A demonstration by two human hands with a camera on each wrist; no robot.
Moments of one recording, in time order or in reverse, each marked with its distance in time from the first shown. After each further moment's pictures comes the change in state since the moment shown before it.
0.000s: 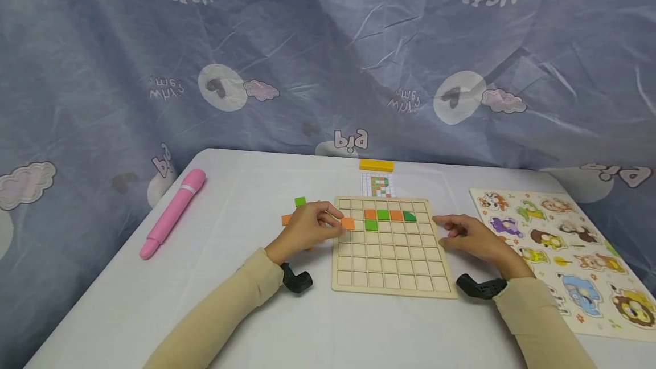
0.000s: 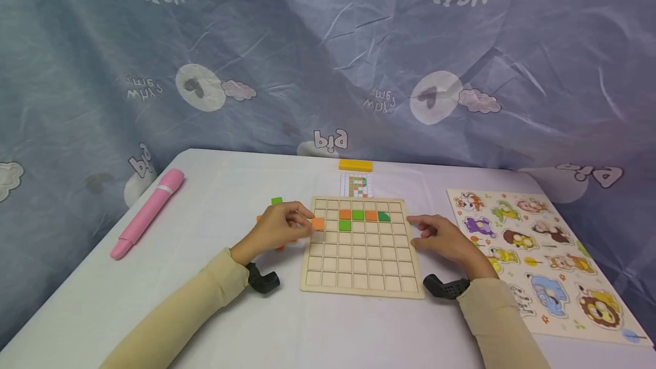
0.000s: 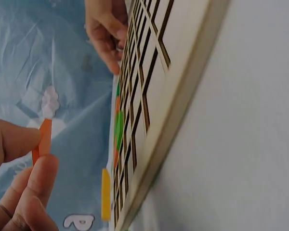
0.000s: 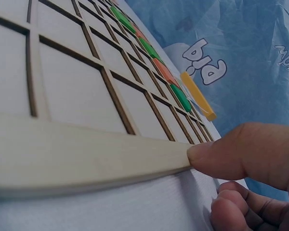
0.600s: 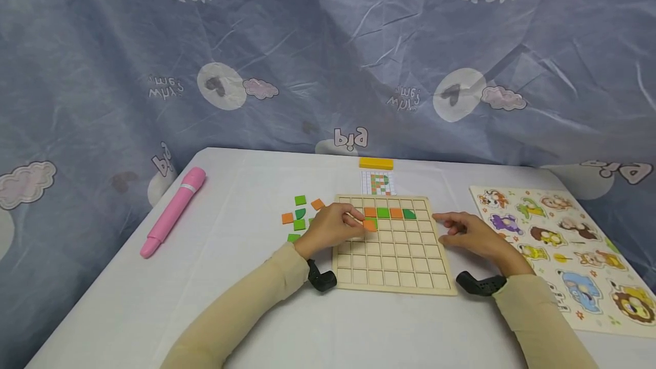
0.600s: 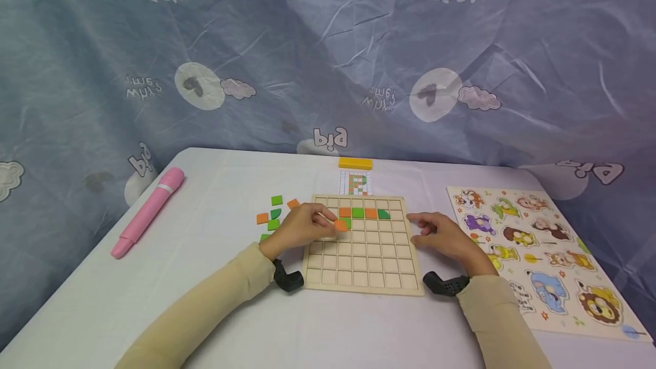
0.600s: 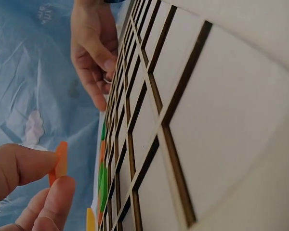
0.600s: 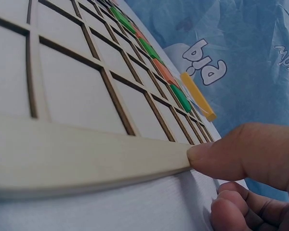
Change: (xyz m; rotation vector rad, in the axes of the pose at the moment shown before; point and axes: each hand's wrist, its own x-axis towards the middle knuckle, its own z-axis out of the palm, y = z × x) left_hand 0.022 0.016 0.040 0.080 -0.051 -0.087; right_hand 0.001 0.002 0.001 0.007 0.004 -0.034
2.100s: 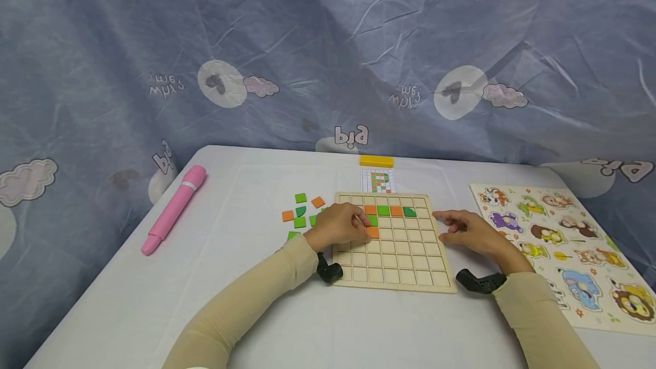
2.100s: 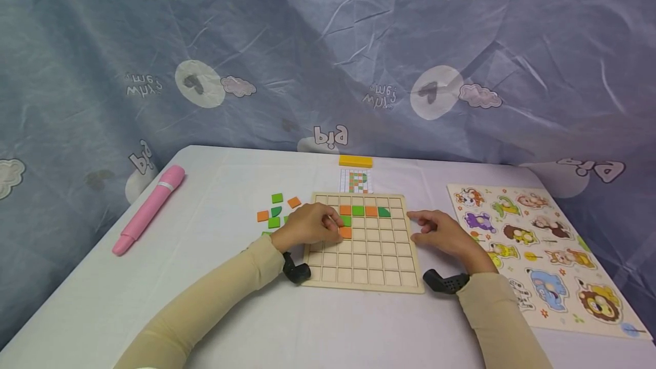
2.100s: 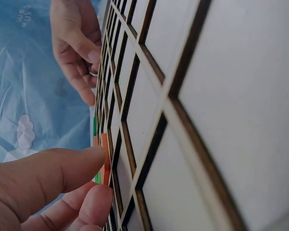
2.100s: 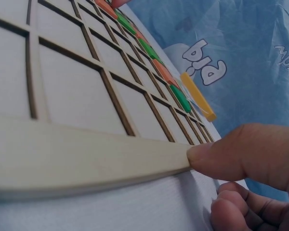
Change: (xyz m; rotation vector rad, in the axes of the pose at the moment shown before) left_hand 0.014 0.010 0.007 0.237 -0.133 -0.034; right_hand 0.001 -0.001 -0.001 -0.009 -0.009 0.017
